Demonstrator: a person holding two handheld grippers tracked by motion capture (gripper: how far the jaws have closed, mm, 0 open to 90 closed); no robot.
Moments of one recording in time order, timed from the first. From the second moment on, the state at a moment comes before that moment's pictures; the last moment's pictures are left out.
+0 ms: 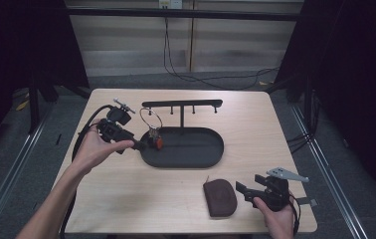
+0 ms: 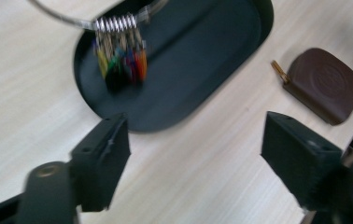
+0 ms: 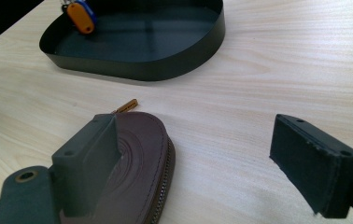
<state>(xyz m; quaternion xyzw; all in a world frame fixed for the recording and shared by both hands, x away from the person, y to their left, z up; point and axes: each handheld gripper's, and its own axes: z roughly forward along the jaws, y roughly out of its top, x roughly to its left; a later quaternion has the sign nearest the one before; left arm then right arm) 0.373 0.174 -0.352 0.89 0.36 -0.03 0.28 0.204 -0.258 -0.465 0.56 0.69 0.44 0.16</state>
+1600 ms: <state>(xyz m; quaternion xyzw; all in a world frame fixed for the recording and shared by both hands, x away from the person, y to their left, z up) 0.257 0.247 -0.458 0.84 0.38 -0.01 0.39 0.210 -0.244 -0.456 0.55 0.71 0.42 0.10</state>
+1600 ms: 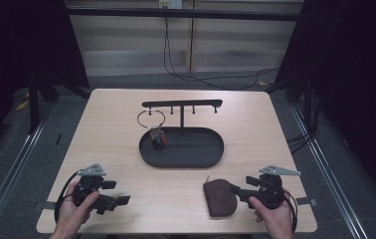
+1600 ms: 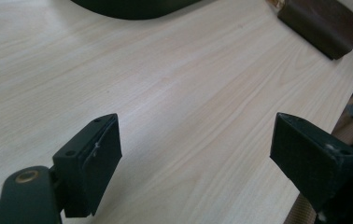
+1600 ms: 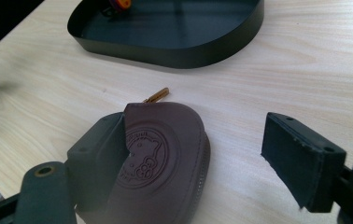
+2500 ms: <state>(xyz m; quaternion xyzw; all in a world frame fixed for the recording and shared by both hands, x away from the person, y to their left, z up) 0.248 0.245 -0.471 0.85 0.37 -0.01 0.38 0.235 -0.210 -0.450 0.58 0.77 0.26 -0.01</state>
